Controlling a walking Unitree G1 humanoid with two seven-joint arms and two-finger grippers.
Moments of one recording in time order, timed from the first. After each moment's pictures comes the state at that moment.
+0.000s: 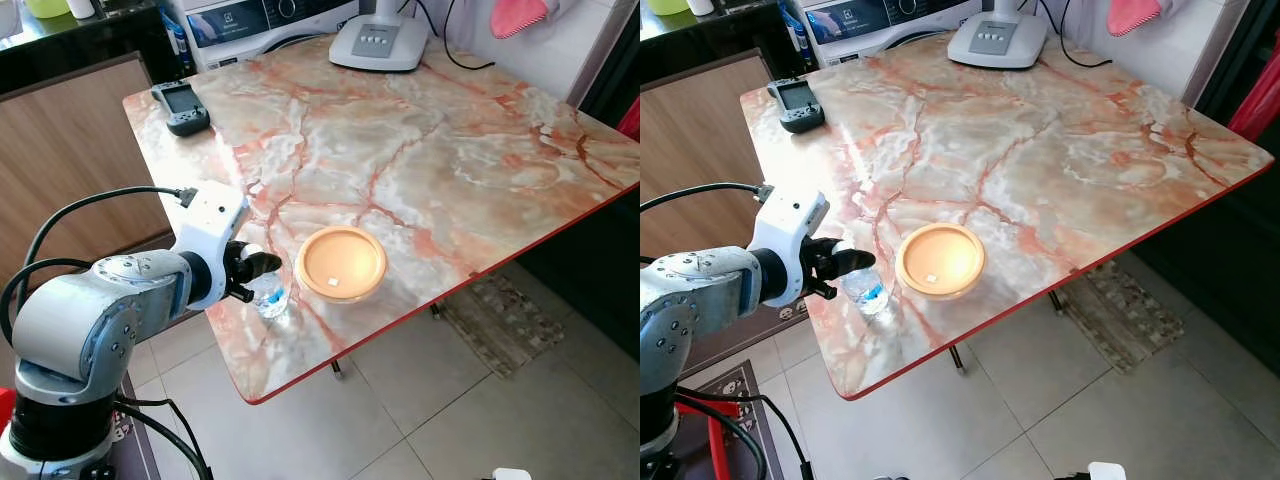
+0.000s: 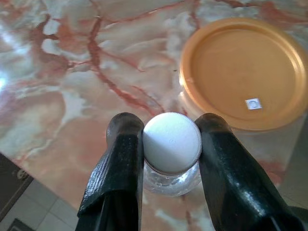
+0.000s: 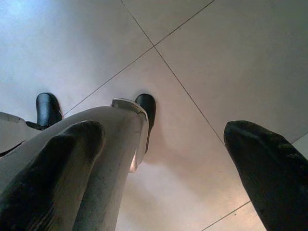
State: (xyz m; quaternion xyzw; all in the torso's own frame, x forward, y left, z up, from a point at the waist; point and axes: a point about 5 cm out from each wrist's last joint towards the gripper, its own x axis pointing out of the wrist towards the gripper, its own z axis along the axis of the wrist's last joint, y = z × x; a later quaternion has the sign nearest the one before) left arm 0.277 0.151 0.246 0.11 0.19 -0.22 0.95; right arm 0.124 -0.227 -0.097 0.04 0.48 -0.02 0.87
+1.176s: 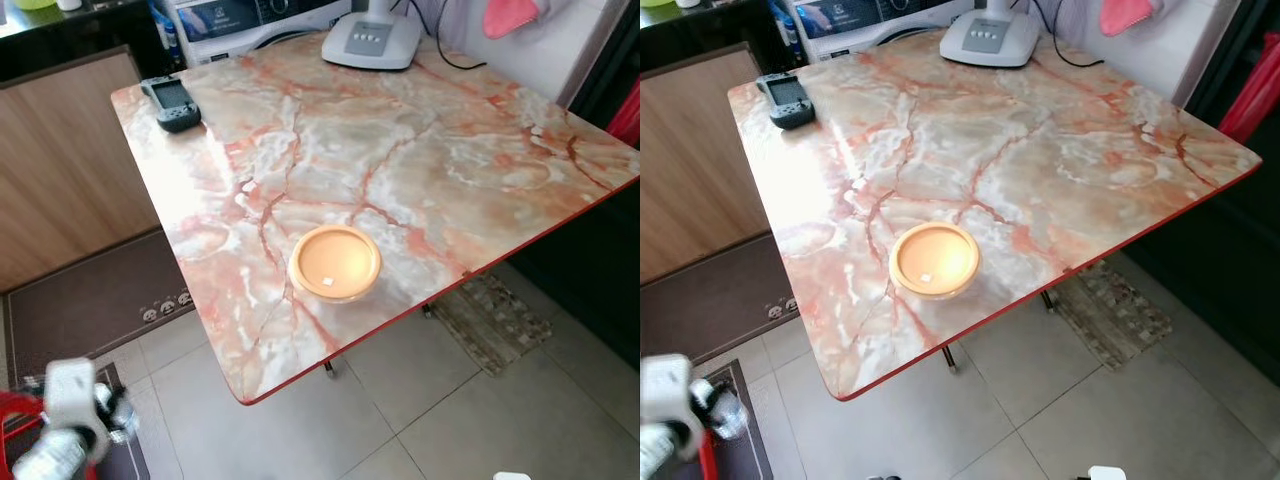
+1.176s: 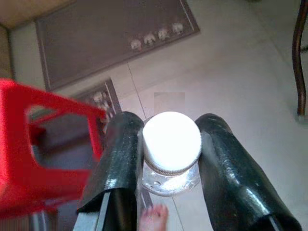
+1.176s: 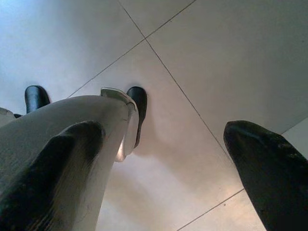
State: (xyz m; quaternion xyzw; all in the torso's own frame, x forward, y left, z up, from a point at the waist) left arm 0.217 0.306 0.023 0.04 0.27 0.13 0.95; right arm 0.122 -0.230 -0.097 0.04 0.49 -0.02 0.87
